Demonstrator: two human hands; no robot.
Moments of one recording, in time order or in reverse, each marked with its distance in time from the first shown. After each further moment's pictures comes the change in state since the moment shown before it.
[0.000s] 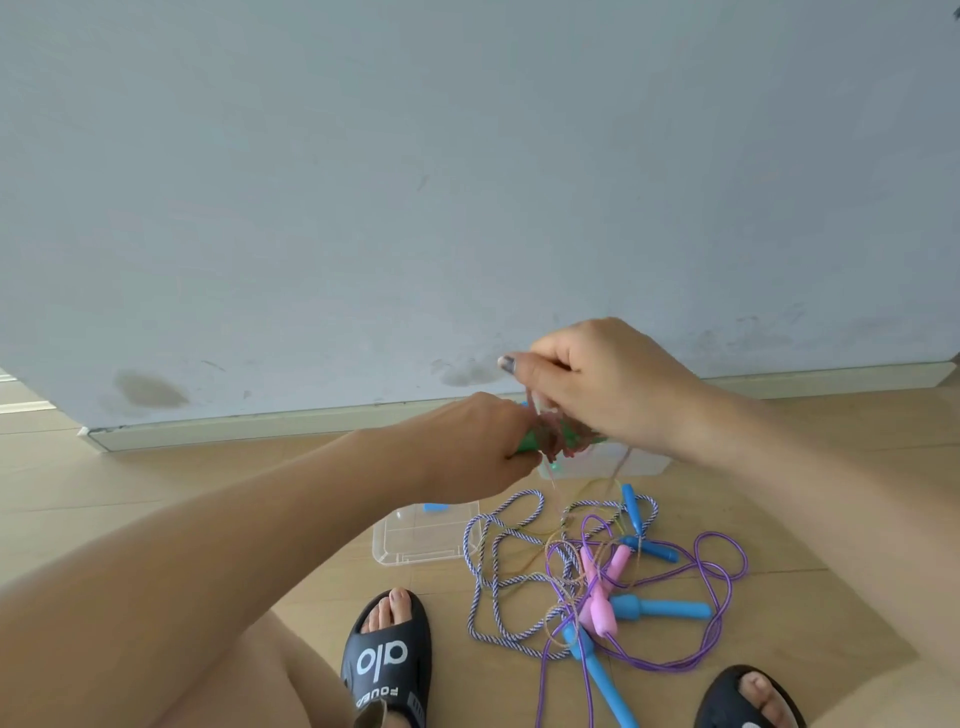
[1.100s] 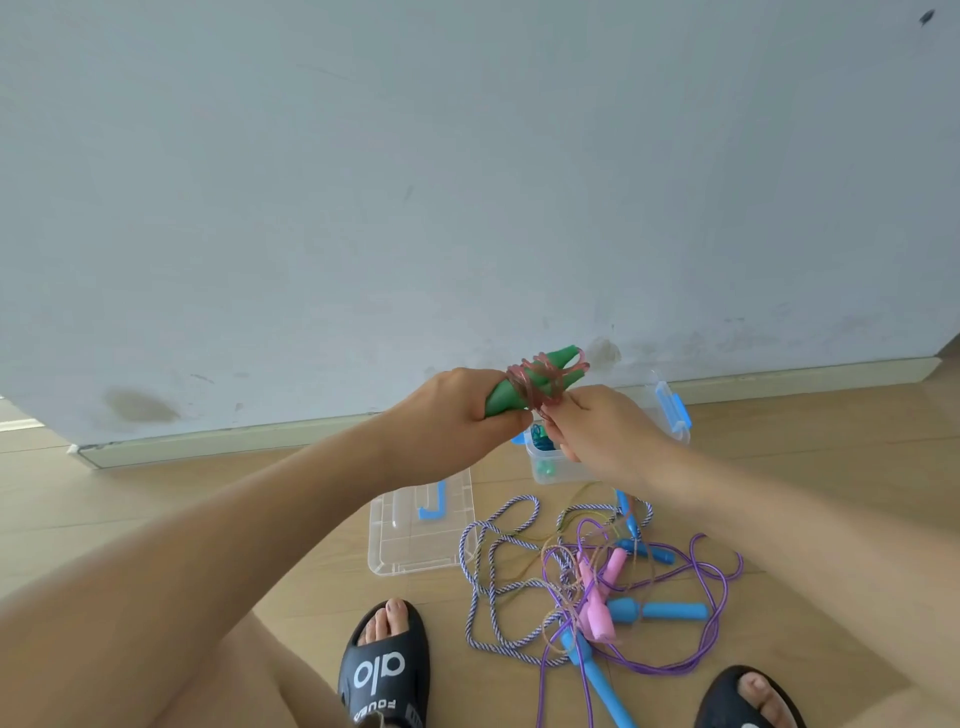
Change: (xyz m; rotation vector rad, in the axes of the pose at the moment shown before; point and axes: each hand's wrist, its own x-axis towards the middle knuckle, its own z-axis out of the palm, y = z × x) left_hand -0.001 -0.004 -0.016 -0.403 0.168 -0.125; right_hand -0.015 0.036 0.044 0.393 -0.022 0.420
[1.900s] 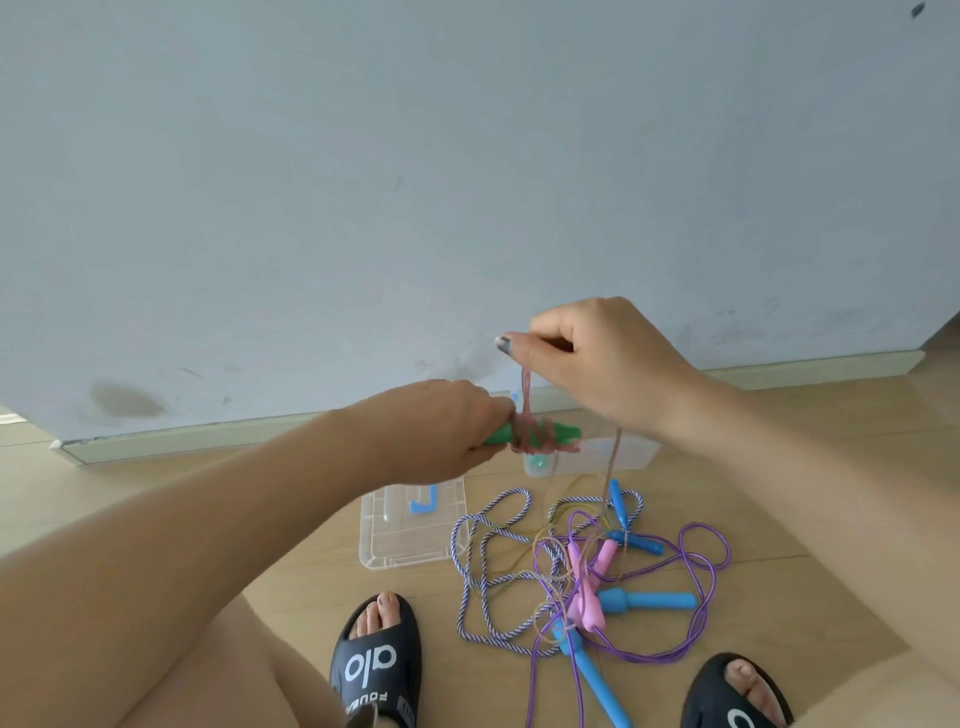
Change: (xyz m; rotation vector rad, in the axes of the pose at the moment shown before) left_hand 0.008 -0.018 0.003 0.703 -0.207 0.236; right_hand -0.003 -0.047 -0.037 -0.334 0.151 -0.434
